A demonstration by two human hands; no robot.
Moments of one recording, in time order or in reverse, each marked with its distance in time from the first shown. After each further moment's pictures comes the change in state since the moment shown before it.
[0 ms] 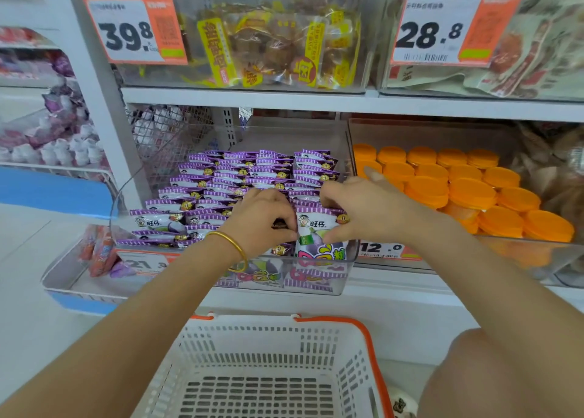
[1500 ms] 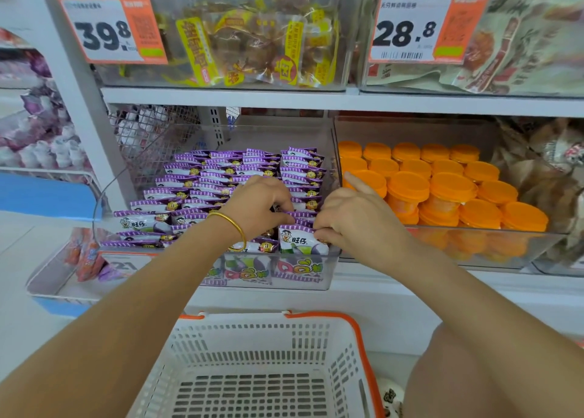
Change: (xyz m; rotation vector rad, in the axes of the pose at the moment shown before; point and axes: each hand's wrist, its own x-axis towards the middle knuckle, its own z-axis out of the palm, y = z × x) left_hand 0.028 0.005 0.002 0.037 -0.024 0.040; right_hand -0.030 -0.015 0.017 -0.018 0.274 -0.046
